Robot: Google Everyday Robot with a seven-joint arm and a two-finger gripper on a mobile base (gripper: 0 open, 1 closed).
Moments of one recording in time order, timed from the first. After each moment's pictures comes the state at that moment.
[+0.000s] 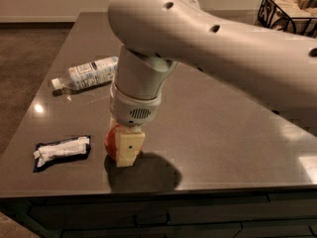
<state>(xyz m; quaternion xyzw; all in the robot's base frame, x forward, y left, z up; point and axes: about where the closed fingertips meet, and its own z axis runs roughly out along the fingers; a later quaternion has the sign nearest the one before) 0.410 0.074 0.860 -0.79 0.59 0.12 0.11</state>
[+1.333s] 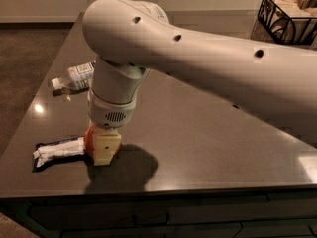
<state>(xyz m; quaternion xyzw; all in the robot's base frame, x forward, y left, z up) 0.422 0.126 0.841 -0.79 0.58 0.14 0.13</state>
